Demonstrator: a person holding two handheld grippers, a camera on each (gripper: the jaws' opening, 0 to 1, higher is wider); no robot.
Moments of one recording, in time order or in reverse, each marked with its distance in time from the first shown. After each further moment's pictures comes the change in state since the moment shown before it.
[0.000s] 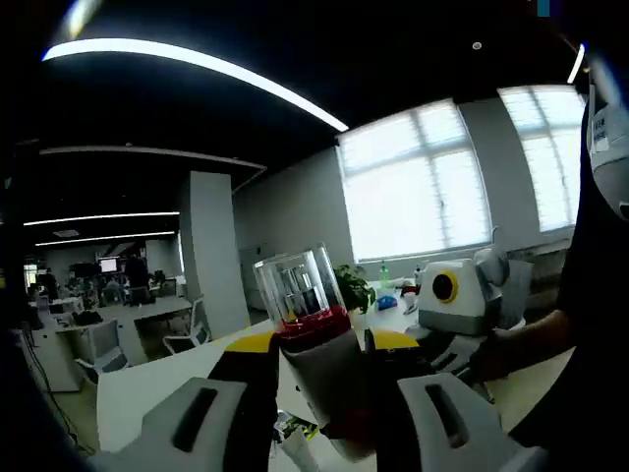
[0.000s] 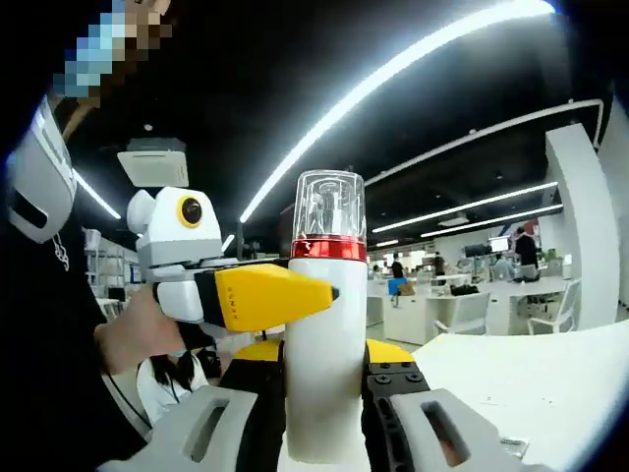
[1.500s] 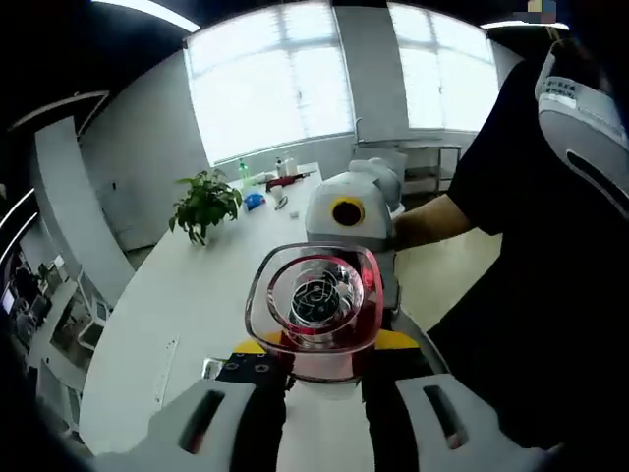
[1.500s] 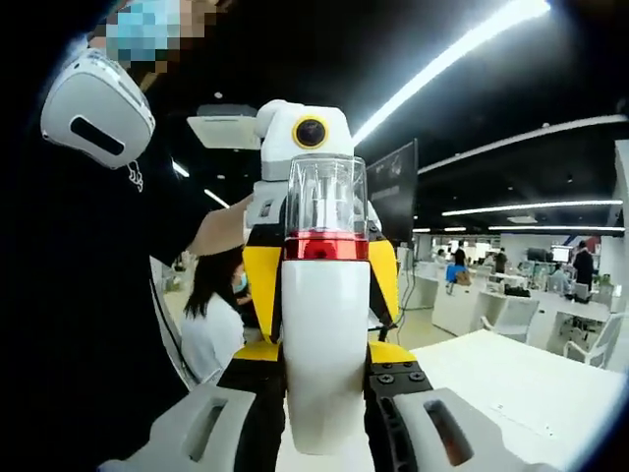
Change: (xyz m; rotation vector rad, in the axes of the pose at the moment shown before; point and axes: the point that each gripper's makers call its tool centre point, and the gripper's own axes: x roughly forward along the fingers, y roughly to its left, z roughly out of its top) left arm 0.041 -0.042 -0.062 0.168 0.510 -0.545; right arm -0.028 -0.015 -0.053 -0.144 0.155 0.235
